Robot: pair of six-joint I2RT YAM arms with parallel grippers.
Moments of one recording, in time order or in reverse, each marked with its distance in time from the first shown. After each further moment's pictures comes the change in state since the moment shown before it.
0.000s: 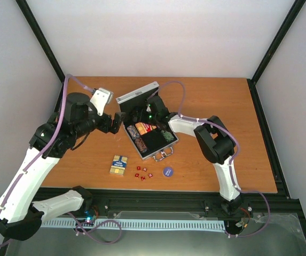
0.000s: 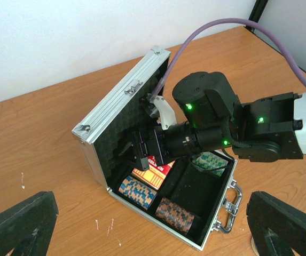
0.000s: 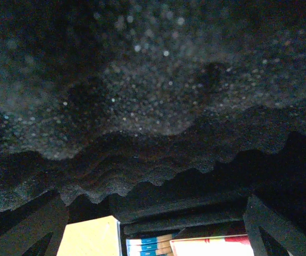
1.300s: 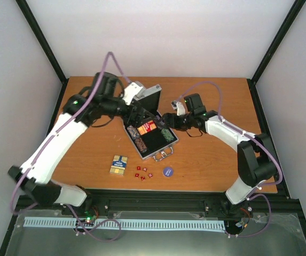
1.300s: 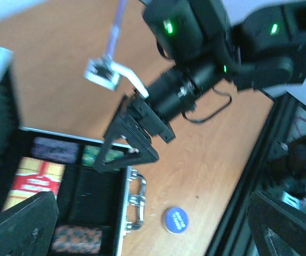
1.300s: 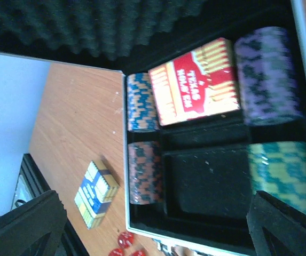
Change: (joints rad) left arm -0.002 0.423 0.212 -0.042 0.579 0.115; right arm -0.264 -0.513 -0.325 -0.450 -0.383 -0.332
